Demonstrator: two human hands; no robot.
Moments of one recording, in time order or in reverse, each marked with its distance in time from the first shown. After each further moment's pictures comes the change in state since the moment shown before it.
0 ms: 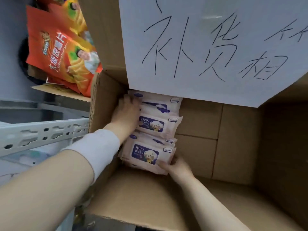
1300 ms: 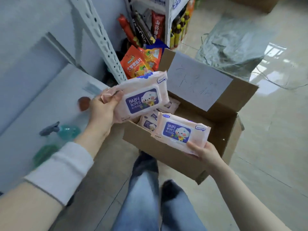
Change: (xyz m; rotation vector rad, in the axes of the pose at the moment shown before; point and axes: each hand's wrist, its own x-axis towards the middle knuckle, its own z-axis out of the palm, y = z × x) left_hand -0.476 0.004 -0.101 -1.721 0.948 -0.150; right_hand -0.355 0.061 -0.094 0.128 -0.065 -0.493
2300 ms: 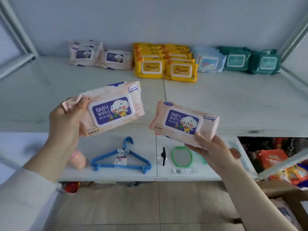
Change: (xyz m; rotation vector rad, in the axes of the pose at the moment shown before) left_hand -0.381 0.088 -0.664 -0.277 1.132 0.289; right_hand -0.345 0.058 0.525 -0.317 -1.044 -0.255
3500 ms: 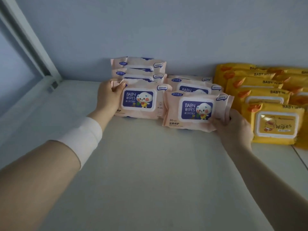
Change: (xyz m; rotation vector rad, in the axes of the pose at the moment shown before) left_hand 0.499 -0.104 0.024 0.625 -0.132 0.192; right_hand 0.402 0.020 0.259 -1.096 0.546 -0.279
